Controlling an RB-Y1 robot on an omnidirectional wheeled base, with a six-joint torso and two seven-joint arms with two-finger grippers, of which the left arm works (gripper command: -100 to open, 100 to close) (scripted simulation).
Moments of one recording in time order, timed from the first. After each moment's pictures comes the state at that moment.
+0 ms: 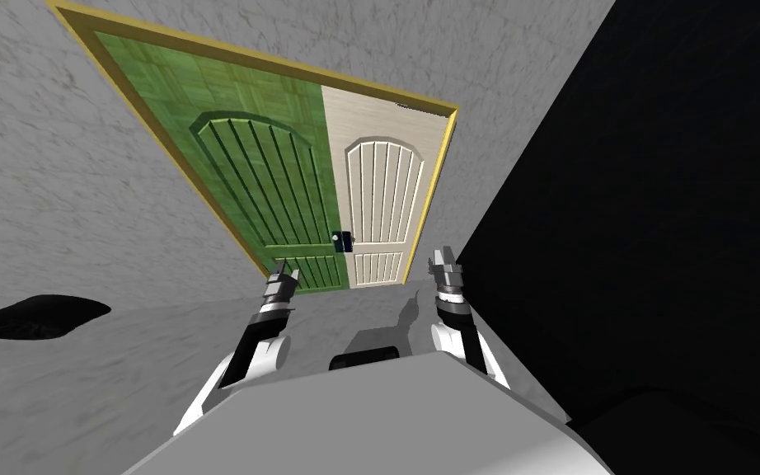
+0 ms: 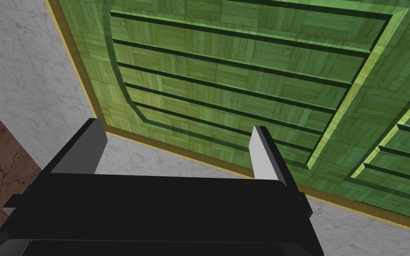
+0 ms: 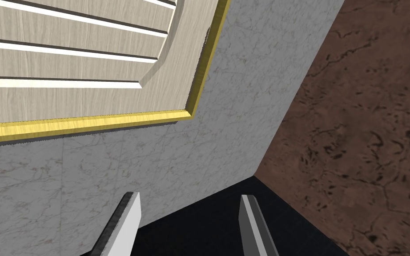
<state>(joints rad) 0.35 0.07 0.08 -1.91 0.04 -0.36 0.07</state>
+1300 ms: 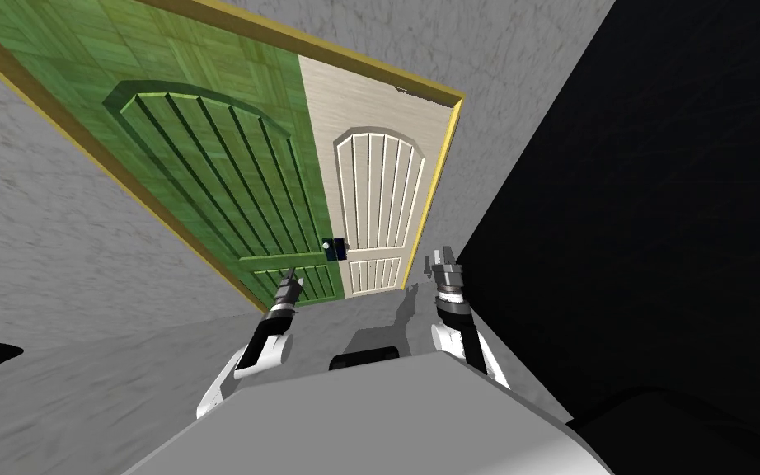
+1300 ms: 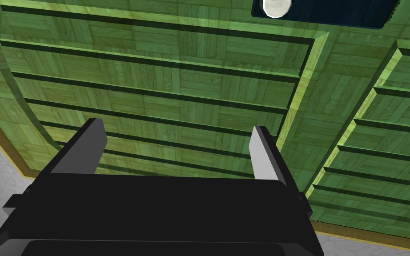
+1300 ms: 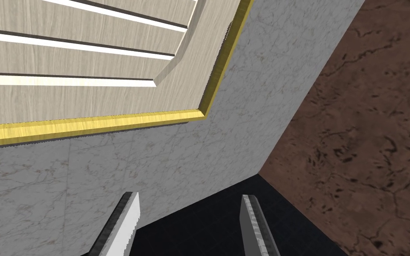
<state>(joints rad) 0.25 0.13 0.10 -1.66 0.06 -0.33 0.09</state>
